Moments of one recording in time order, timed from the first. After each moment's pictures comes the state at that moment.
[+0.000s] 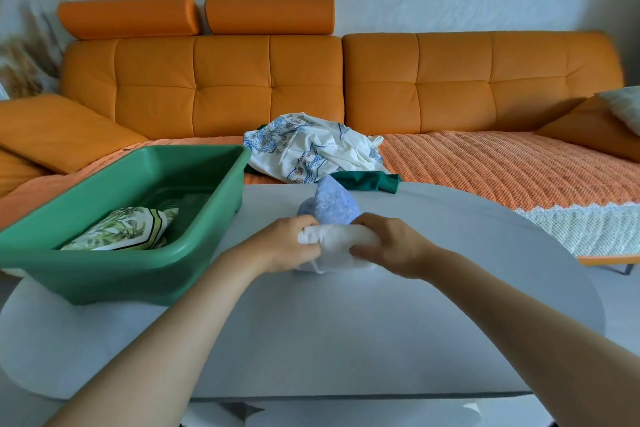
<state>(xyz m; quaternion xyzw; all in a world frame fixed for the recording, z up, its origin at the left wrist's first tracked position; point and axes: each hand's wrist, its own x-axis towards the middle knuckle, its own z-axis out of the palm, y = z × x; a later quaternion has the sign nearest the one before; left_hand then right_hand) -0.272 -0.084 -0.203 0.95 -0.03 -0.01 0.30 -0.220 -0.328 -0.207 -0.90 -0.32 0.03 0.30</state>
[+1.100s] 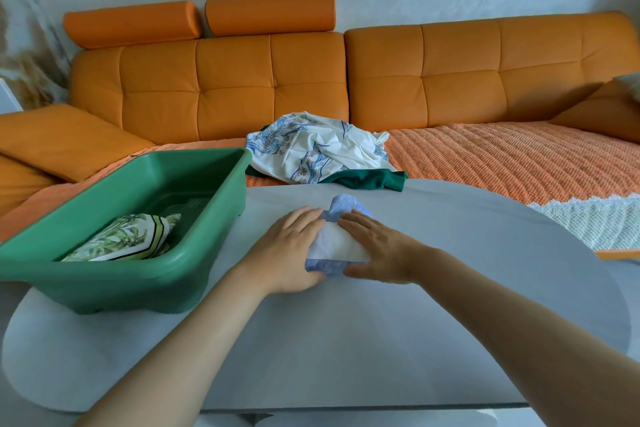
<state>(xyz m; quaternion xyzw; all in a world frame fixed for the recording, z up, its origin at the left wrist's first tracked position) -0.266 -0.082 -0.232 0.97 -0.18 0.15 0.02 -0.204 -0.311 -0.227 -0.91 -0.40 0.02 0.14</state>
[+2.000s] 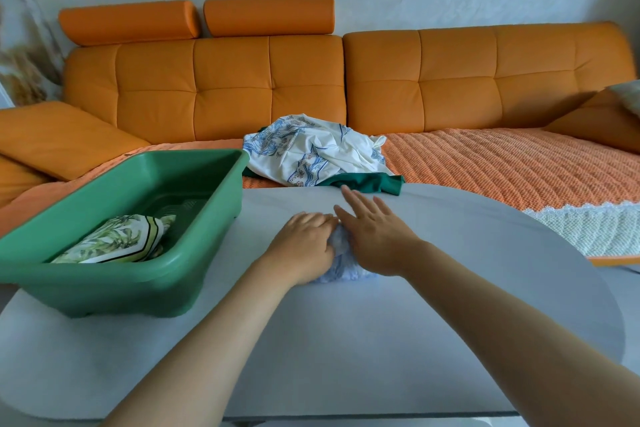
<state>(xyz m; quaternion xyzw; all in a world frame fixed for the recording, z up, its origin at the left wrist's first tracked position) -0.244 -0.116 -0.221 0.98 -0.14 0.12 0.05 -0.201 -0.295 -0.209 -0.93 -0.36 -0.10 -0.02</state>
